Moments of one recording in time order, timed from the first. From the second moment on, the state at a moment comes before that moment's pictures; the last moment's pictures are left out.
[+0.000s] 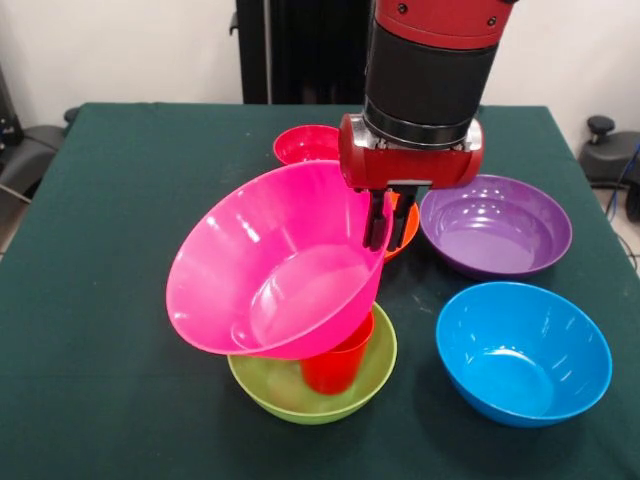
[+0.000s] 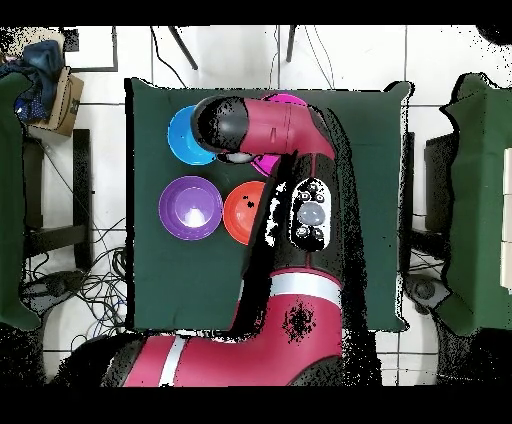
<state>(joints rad) -0.10 -0.45 -0.07 1.13 -0.02 0.83 1.53</state>
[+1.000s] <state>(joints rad) -0.11 -0.46 -0.07 1.13 -0.01 0.83 1.53</state>
